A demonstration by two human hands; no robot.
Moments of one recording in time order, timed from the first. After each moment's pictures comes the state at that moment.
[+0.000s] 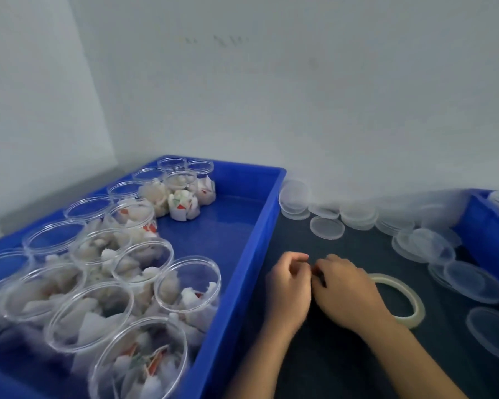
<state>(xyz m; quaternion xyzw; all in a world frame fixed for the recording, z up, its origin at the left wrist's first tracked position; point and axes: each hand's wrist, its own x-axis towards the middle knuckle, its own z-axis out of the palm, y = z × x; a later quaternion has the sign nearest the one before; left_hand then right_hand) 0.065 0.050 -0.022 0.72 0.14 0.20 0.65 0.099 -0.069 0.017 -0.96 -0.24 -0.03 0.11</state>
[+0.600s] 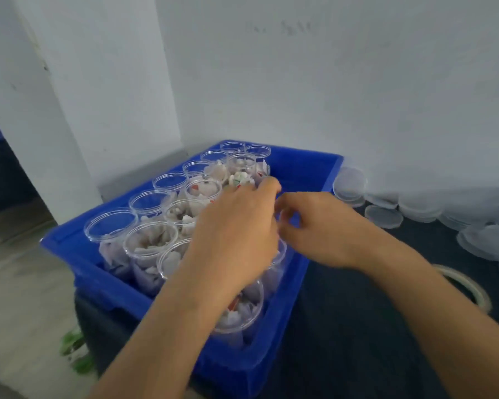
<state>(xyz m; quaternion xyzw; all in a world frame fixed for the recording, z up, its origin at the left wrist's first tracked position) -0.096 0.152 0.146 0.97 0.13 0.22 0.04 0.014 0.028 0.141 -0.86 -0.46 0.05 0.23</state>
